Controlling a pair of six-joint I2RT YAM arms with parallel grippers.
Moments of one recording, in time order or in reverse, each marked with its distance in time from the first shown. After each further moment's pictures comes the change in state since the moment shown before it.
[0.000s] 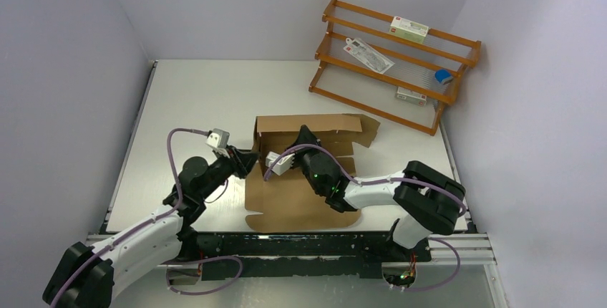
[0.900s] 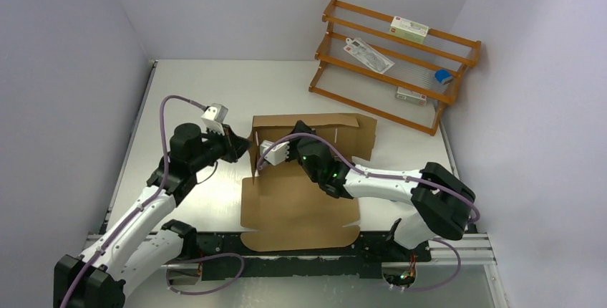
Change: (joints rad) left arm 0.183 0.037 0.388 -0.620 0.231 0.079; right arm -0.030 -0.060 0.216 -0.476 -0.063 0.116
